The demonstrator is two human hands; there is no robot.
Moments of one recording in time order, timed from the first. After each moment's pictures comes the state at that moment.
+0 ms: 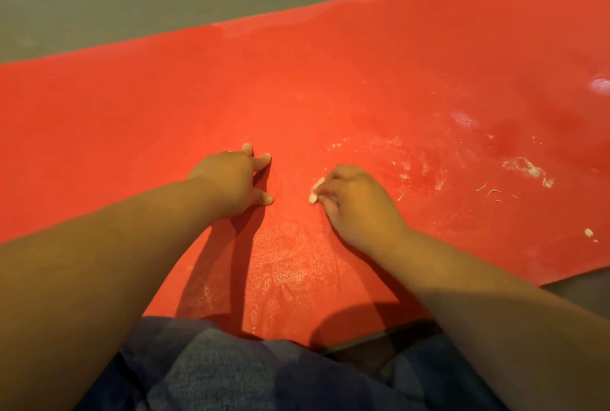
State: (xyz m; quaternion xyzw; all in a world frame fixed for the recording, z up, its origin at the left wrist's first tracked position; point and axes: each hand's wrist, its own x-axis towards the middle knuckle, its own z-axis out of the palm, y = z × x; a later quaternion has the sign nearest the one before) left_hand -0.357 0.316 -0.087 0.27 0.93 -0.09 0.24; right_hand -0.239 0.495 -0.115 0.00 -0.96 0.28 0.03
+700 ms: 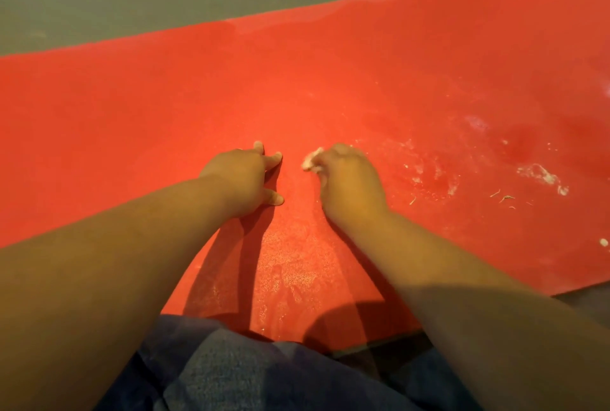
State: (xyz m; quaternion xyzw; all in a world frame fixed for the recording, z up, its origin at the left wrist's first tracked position) left_hand -0.359 0.319 -0.085 0.27 0.93 -0.08 0.23; right_hand -0.277 0.471 -0.111 -0.08 -0.97 0.23 0.05
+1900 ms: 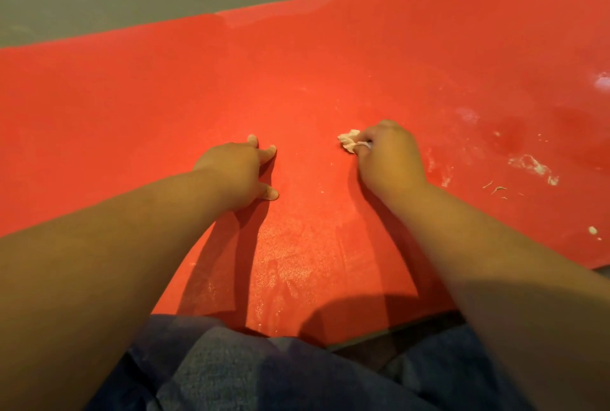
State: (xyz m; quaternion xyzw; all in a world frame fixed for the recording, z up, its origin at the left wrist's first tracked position) left_hand -0.361 0.320 -0.087 0.28 0.93 -0.10 0.23; right_hand -0.284 0.529 -0.113 -0.18 -0.96 0.22 0.06
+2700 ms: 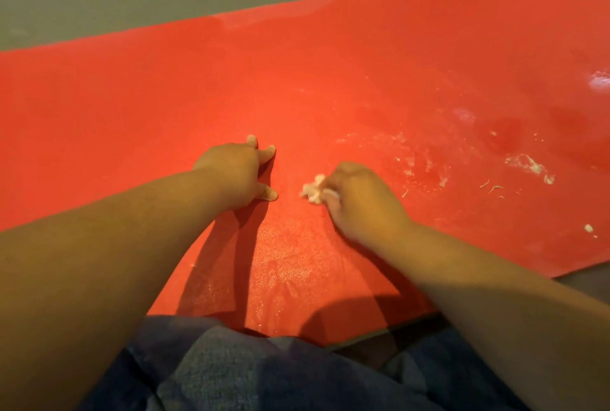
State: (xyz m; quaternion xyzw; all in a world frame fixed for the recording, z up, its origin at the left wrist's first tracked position) left_hand -0.363 0.322 -0.084 0.29 0.92 -0.12 0.23; right_hand -0.243 0.492 -0.115 -0.01 -0.97 0.25 0.02
